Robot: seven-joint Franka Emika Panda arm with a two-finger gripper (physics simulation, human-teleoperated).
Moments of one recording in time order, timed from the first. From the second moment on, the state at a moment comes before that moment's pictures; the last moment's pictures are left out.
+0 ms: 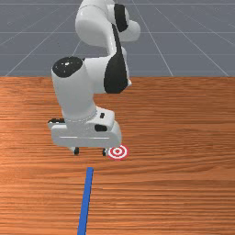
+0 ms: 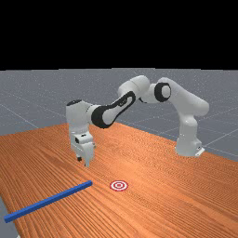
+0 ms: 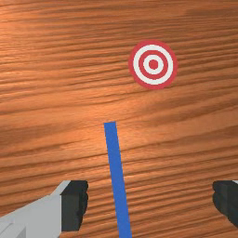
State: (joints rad) arm -0.27 1.01 0.25 -0.97 -0.13 1.90 -2.29
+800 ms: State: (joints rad) arm -0.22 1.19 0.26 -0.85 -0.13 1.97 -2.27
